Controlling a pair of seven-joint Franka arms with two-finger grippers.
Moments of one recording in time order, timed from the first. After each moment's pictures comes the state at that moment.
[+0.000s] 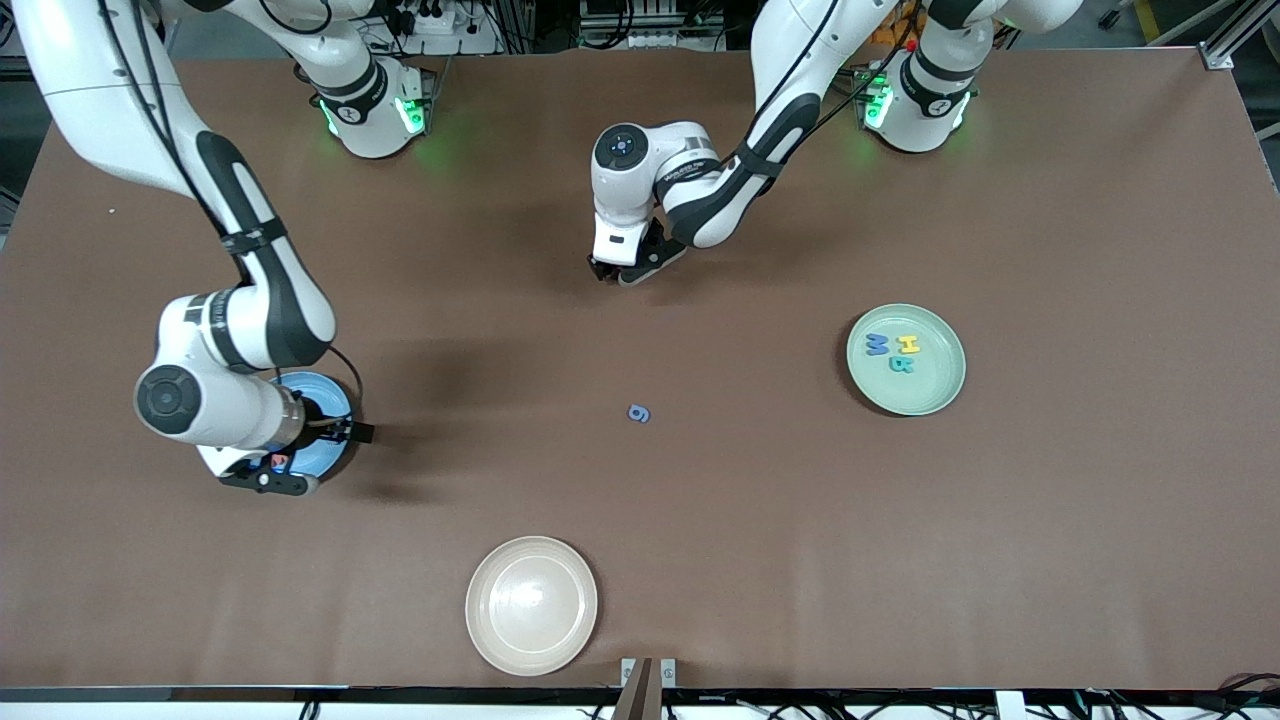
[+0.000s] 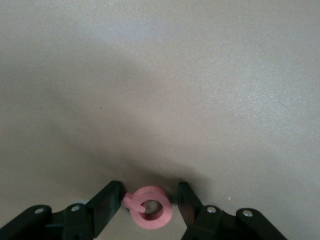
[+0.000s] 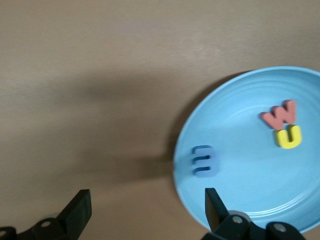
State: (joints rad) left arm -0.72 0.69 -0.36 -1.86 0.30 2.51 -1.85; right arm -0.06 0.58 0.17 -1.71 -0.08 2.16 0.31
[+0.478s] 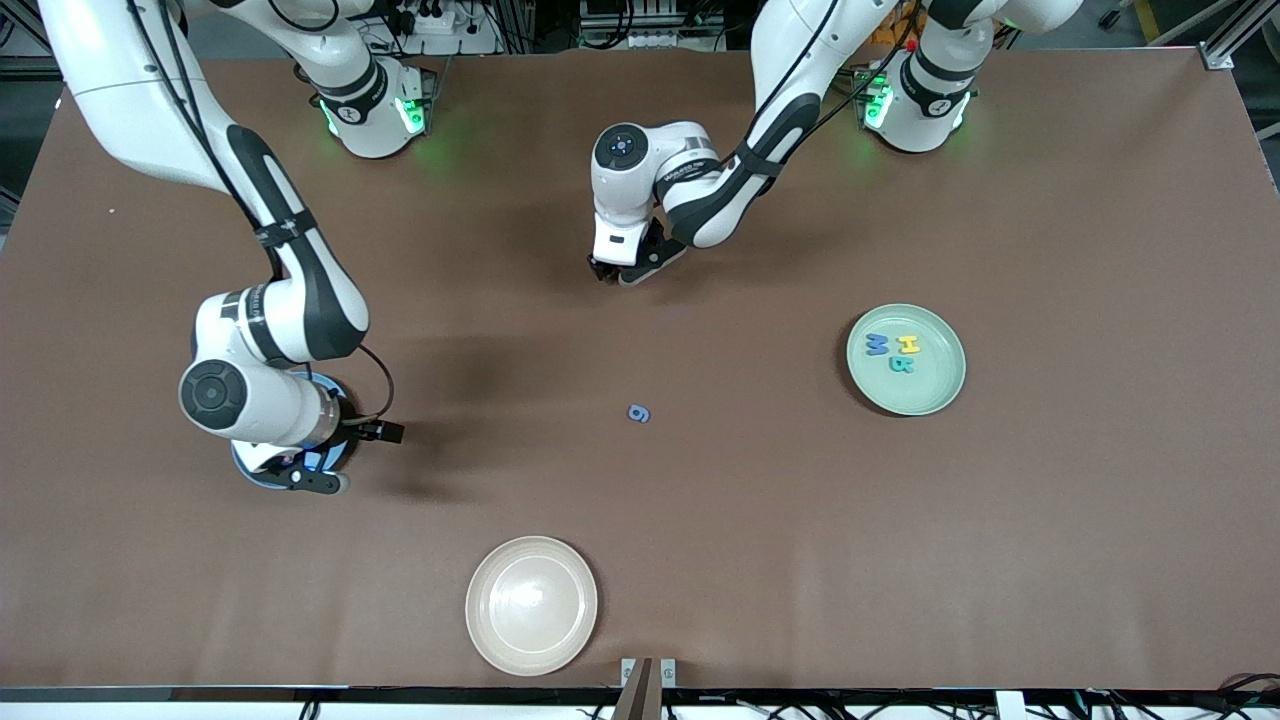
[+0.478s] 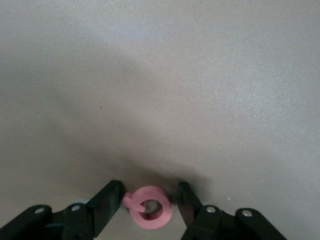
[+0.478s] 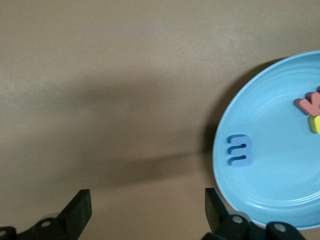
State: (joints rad) left arm -0.72 0.69 -0.36 -1.86 0.30 2.51 -1.86; right arm 0.00 0.58 0.18 -1.71 -0.08 2.17 0.40
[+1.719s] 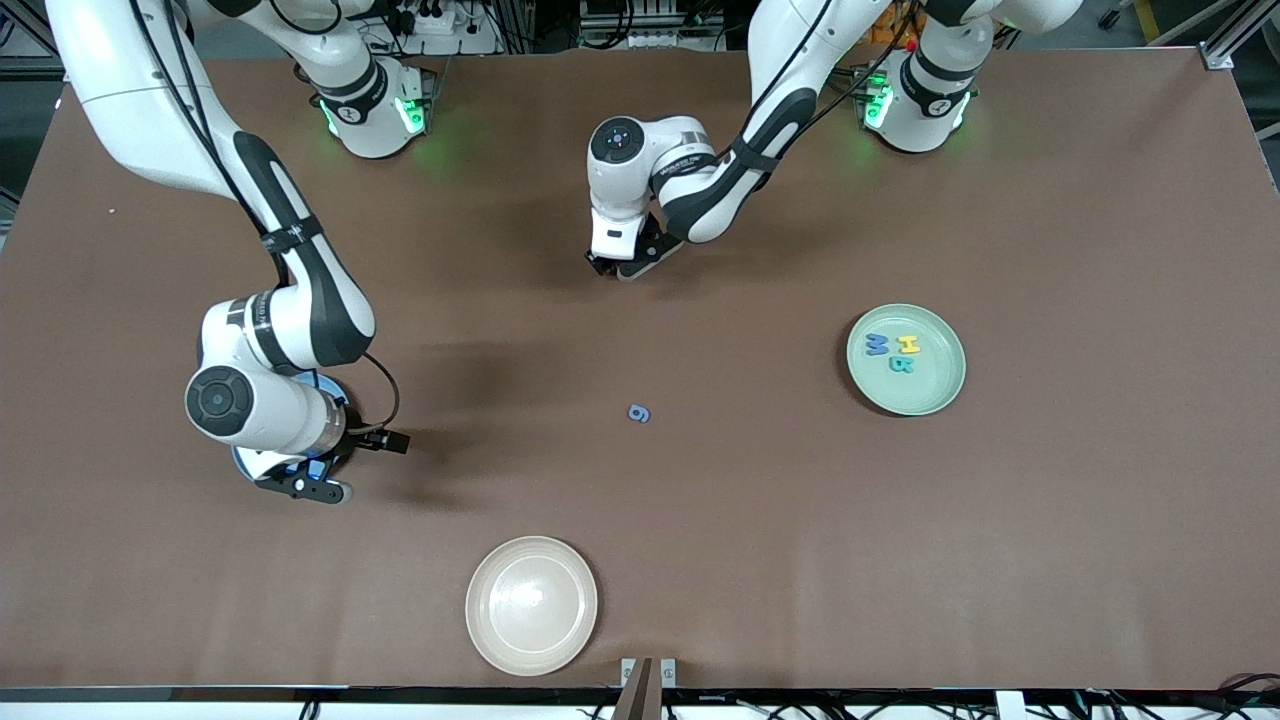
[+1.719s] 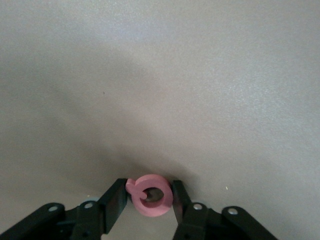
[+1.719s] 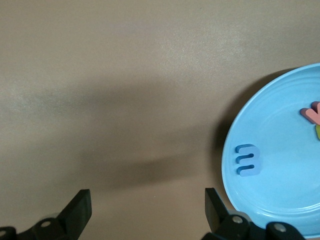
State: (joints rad) left arm -0.74 0.68 -0.36 -1.86 0.31 2.51 -1.90; right arm 0.01 0.61 0.17 -1.66 -0.08 2.17 0.42
